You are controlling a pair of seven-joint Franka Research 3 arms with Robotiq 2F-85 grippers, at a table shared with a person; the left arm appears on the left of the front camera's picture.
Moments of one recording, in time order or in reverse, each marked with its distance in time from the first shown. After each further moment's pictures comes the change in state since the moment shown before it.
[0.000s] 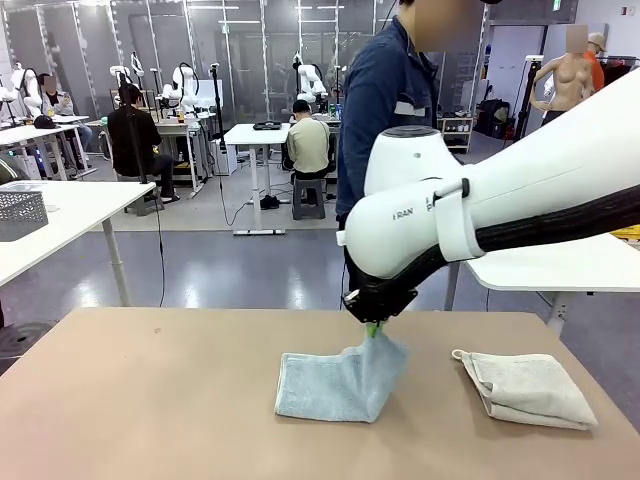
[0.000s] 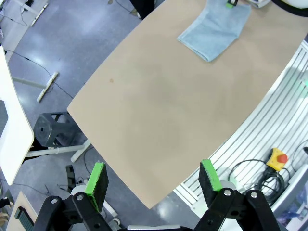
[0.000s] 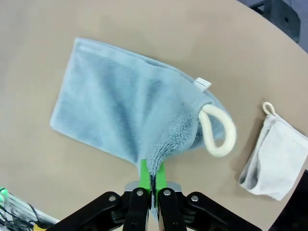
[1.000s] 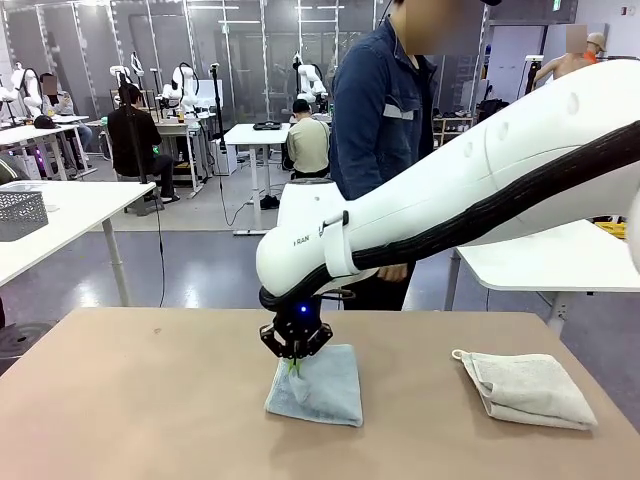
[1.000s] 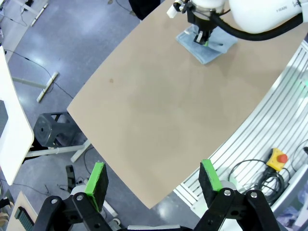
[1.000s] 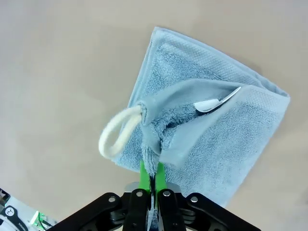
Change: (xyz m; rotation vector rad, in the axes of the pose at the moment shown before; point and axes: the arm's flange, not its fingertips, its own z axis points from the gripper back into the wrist) left arm 0.000 0.000 0.000 0.000 0.000 0.000; right arm 0.051 0.117 -0.094 0.104 0.188 -0.109
